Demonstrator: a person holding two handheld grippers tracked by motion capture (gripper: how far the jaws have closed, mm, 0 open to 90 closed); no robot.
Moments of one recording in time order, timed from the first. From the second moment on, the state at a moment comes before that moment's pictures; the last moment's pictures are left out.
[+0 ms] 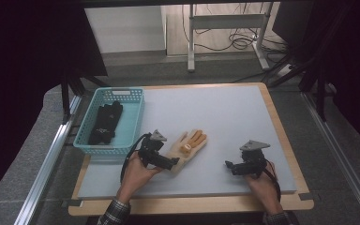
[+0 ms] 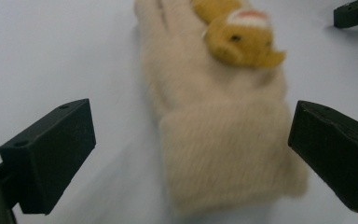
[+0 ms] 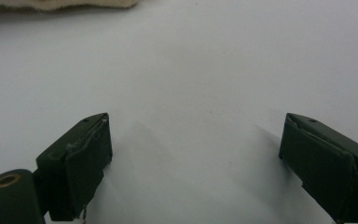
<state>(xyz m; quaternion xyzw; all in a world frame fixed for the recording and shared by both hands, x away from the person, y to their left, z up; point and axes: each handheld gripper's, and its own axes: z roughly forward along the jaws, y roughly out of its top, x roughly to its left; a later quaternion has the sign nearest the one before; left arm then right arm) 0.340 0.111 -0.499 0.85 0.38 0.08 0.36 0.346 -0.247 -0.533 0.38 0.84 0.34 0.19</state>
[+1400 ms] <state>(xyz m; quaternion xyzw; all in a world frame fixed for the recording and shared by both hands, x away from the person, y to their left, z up) 0.363 0.055 -0.515 0.88 0.37 0.07 0.29 0.346 -0.247 -0.533 0.38 0.84 0.34 0.19</state>
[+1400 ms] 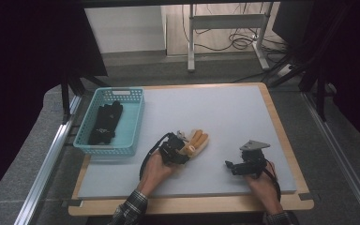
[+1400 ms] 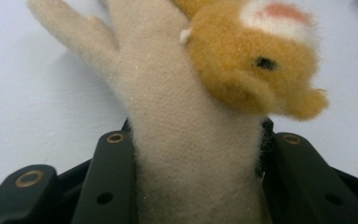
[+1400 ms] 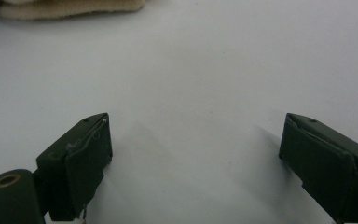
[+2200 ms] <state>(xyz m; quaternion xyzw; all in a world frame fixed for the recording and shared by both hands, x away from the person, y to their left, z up) 0.387 0.106 -0.456 0.85 0.41 0.11 0.31 0.345 -0.247 -0.533 0.38 0.84 0.34 0.19</state>
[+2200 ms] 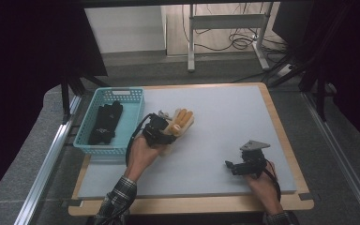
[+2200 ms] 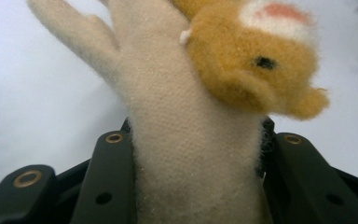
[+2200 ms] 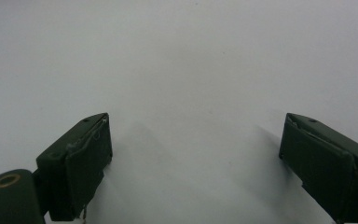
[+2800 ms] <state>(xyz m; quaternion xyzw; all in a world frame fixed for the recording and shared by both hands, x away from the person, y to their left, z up) 0.408 0.189 -0.419 0.81 0.48 0.16 0.30 0.346 -0.247 -0.533 0.38 0.84 0.34 0.19</state>
